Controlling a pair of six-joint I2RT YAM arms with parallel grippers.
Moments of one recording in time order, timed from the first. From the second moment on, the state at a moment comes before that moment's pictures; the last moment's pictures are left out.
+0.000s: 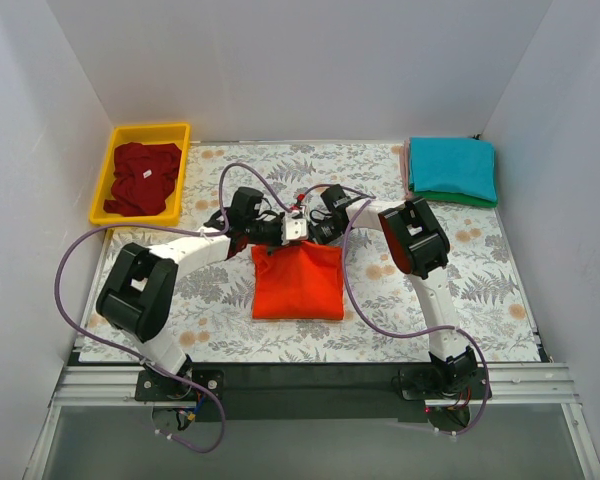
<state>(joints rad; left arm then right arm) -0.49 1.67 0.97 0.00 0.76 0.87 0.53 2.37 1.57 -0.45 -1.28 -0.12</state>
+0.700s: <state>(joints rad) -0.46 1.33 0.86 0.00 0.76 0.65 0.51 2.23 1.79 -0.69 -0.74 -0.27</state>
